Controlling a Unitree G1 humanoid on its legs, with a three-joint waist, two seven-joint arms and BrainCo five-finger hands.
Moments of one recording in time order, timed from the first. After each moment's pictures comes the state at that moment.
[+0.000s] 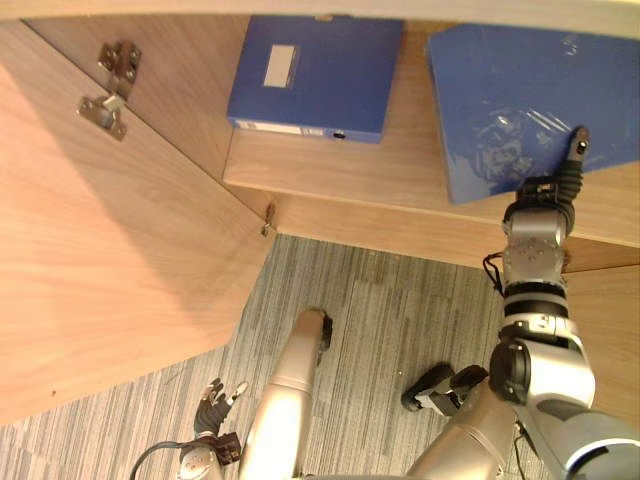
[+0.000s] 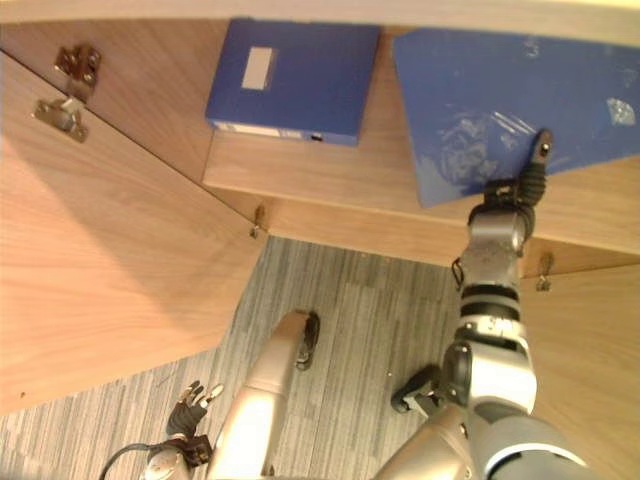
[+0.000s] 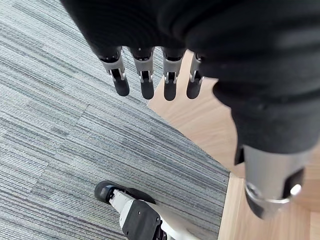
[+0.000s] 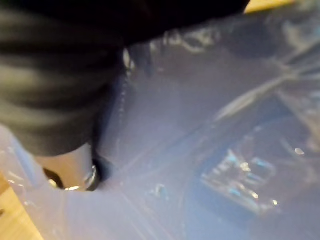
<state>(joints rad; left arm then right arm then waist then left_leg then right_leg) 0.25 0.07 0.05 0.50 -0.29 -0.10 0.10 -0.90 -0.37 -0.34 0.70 1.14 -0.15 -0.33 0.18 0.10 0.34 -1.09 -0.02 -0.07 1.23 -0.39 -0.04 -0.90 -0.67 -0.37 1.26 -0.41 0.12</state>
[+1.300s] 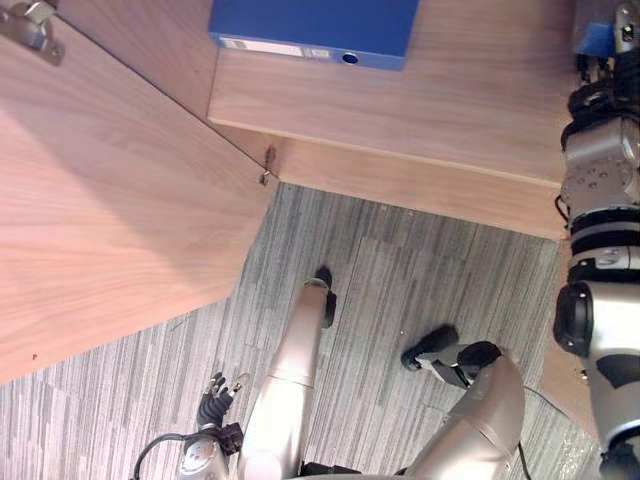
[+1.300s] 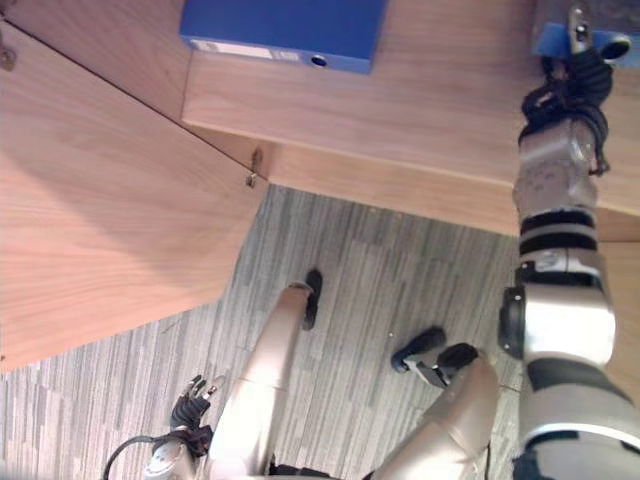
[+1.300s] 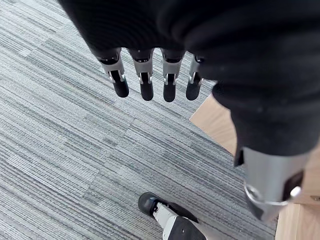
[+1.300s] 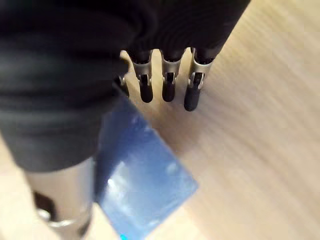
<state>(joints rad) 0.21 0.08 0.04 0.55 -0.31 -0.10 0.12 -1.21 -0.71 0.05 0.91 0.87 -0.04 -0.24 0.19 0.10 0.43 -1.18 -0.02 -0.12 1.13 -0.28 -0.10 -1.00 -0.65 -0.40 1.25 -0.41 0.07</state>
